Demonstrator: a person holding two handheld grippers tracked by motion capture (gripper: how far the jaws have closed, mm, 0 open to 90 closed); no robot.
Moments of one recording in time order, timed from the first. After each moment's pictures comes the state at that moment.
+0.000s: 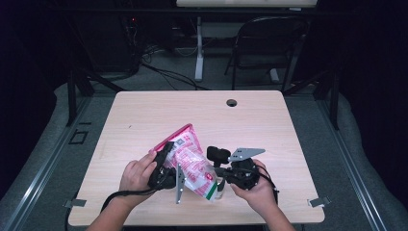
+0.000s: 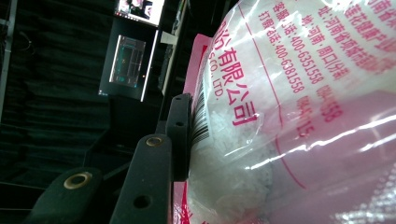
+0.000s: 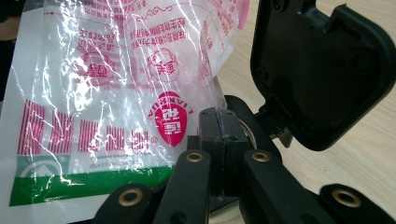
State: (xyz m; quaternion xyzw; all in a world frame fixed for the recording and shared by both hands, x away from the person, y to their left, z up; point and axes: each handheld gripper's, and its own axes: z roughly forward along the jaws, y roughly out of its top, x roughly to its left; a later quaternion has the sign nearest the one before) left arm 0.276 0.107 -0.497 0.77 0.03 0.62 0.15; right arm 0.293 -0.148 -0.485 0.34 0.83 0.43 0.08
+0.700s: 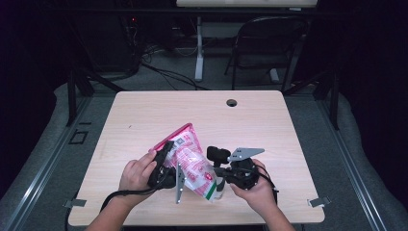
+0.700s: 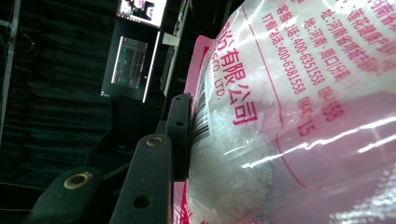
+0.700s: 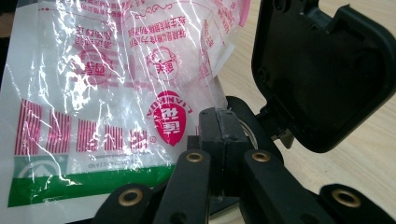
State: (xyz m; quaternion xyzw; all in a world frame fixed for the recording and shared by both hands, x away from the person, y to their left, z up) left arm 0.276 0.107 -0.494 0.76 0.02 0.63 0.15; right arm 0.294 -0.147 -0.485 0.34 0.84 0.42 0.07
